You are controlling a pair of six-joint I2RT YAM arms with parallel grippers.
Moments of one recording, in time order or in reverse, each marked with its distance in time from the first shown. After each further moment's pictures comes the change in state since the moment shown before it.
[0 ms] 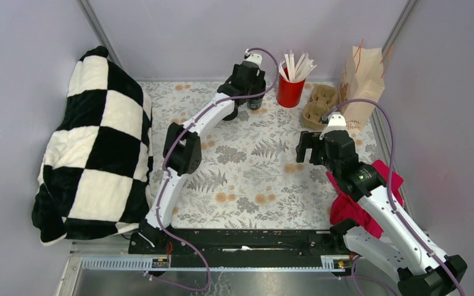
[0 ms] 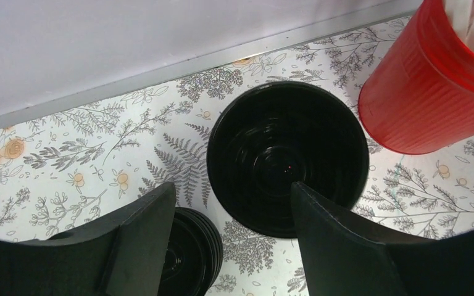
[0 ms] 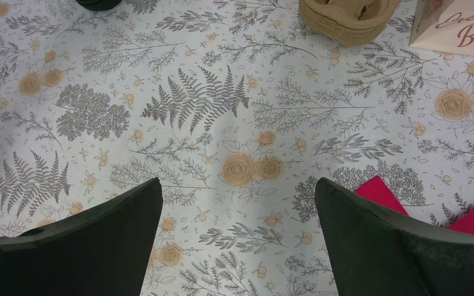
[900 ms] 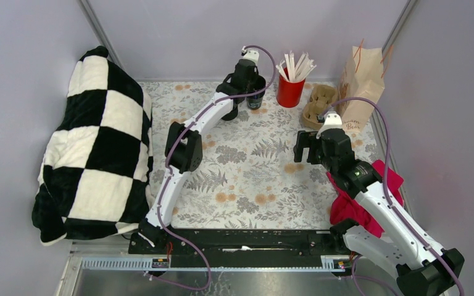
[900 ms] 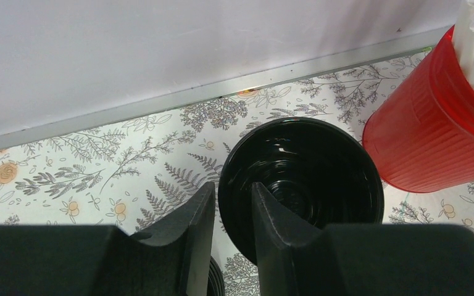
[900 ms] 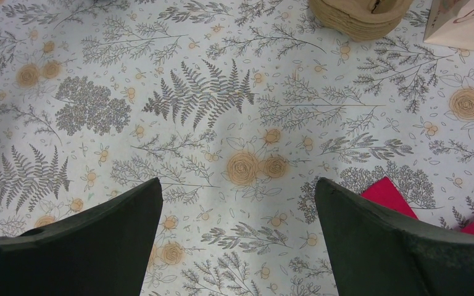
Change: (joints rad) left arm 0.032 0.075 0.067 0.092 0.016 0.012; right arm 0.000 0.045 -0.002 0.020 -0.023 0.000
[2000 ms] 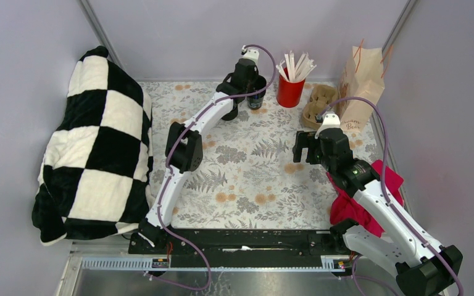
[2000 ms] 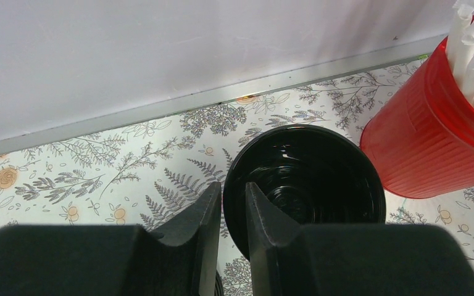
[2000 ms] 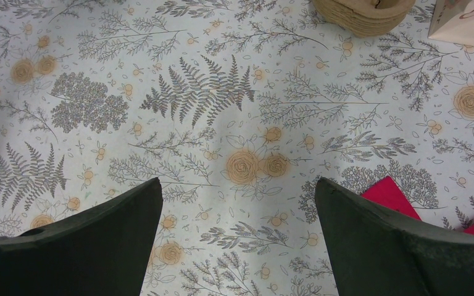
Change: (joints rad) left arm 0.003 0.011 0.018 0.007 0.003 0.001; right arm 0.000 0.019 -0.005 0.009 -0.005 0.000
